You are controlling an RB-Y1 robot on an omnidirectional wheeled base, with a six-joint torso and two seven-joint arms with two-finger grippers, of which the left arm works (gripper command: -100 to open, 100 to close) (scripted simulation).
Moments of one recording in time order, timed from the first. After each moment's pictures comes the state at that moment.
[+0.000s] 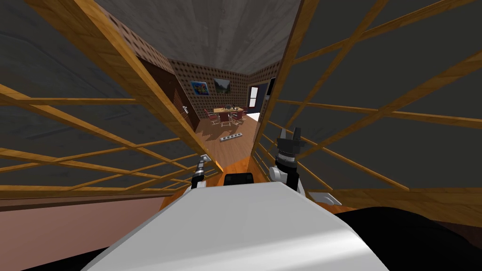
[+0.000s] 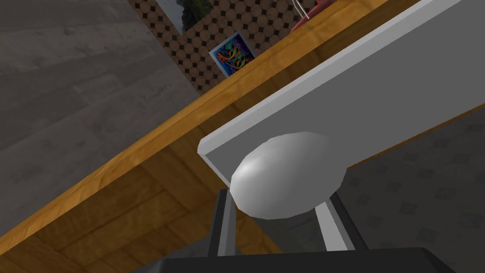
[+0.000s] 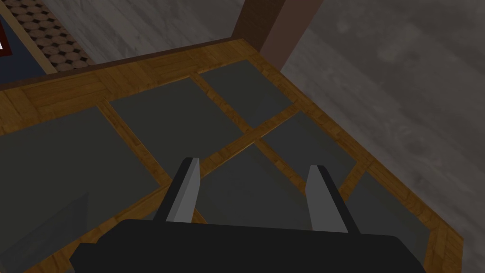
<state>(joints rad) 0.12 0.15 0.31 -0.80 -0.02 -0.88 -0.34</state>
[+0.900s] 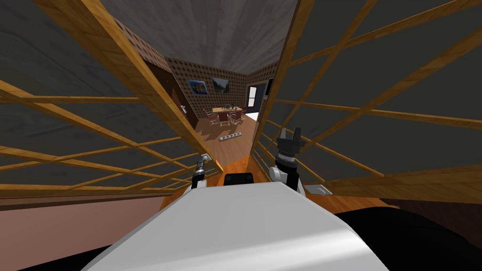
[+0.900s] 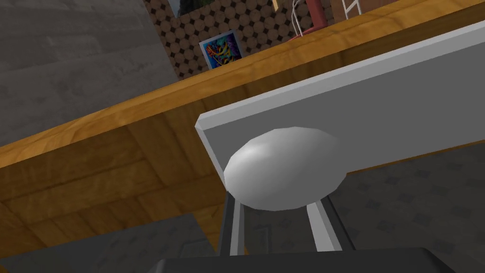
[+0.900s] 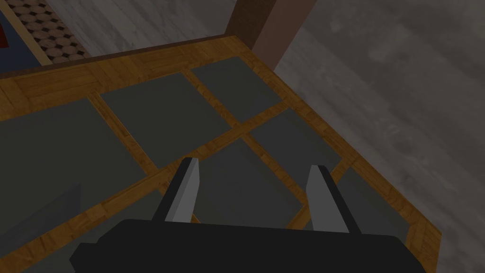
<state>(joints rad) 0.09 0.18 0.26 -0.76 0.06 -0.89 -0.12</state>
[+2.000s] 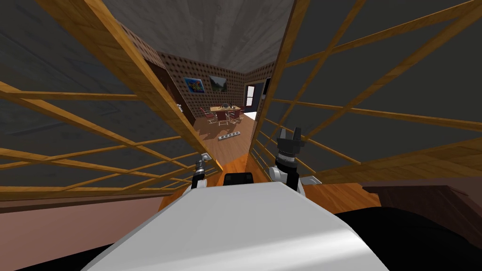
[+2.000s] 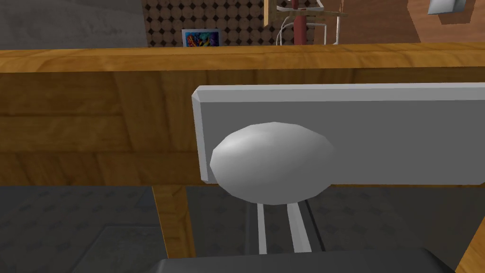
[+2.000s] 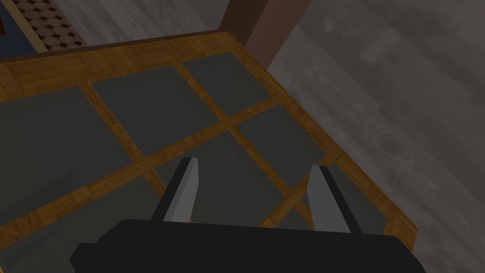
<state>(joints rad) 0.08 0.20 0.20 -0.73 0.17 -0.88 0.16</state>
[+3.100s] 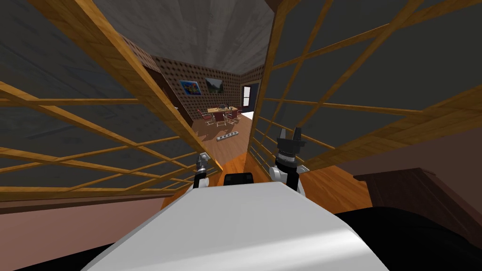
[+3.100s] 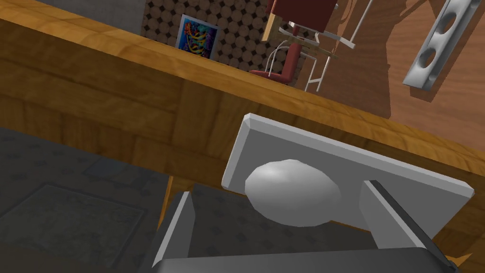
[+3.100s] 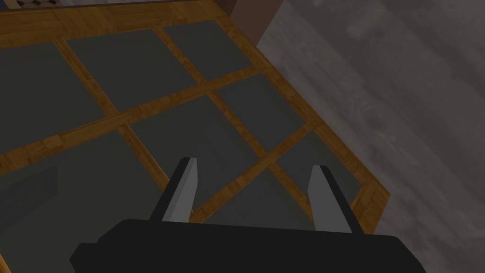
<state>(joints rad) 0.07 0.19 0.14 -0.75 0.27 -0.87 0.42</state>
